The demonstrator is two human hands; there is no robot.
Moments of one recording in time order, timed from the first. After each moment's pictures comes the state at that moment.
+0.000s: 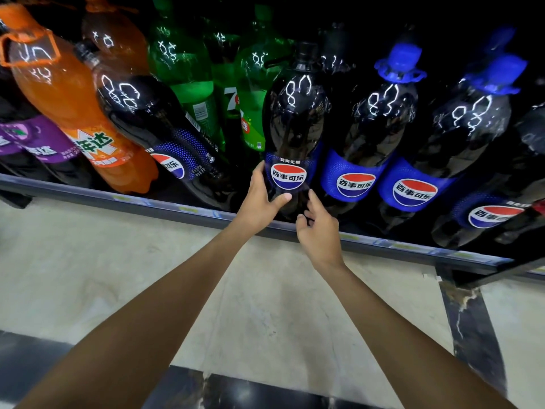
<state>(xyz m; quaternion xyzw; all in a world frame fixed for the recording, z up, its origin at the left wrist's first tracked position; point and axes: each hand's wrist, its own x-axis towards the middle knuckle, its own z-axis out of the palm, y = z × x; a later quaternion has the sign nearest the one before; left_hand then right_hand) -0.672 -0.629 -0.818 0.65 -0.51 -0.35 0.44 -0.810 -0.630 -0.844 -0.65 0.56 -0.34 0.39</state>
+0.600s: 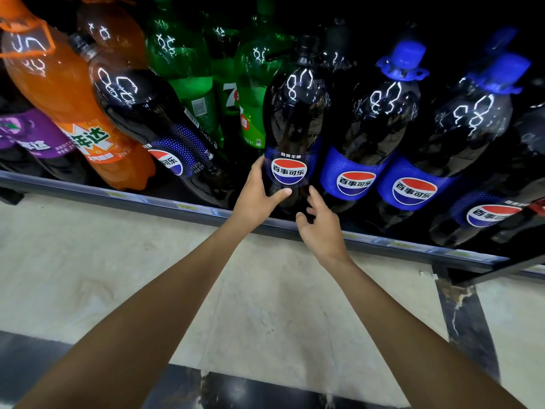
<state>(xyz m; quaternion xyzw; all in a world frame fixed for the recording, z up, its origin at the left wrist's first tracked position) -0.668 -0.635 -0.819 0.67 -0.51 -0.31 0.44 -0.818 -0.636 -0.838 -0.66 0.56 -0.29 0.41</state>
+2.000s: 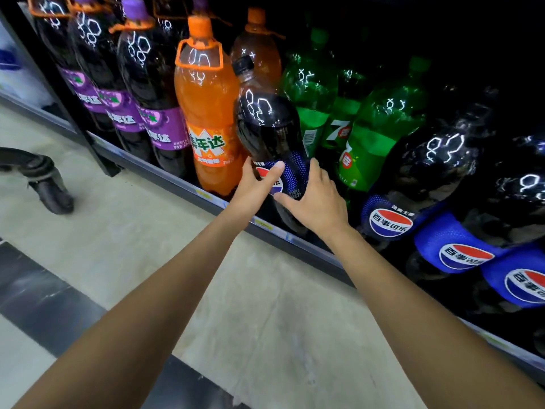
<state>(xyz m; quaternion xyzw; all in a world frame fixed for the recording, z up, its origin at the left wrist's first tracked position) -0.521 -0.593 -0.787 0.65 -0.29 -0.34 0.62 -0.639 -0.661 -0.775 -0.87 0.43 -0.14 0.16</state>
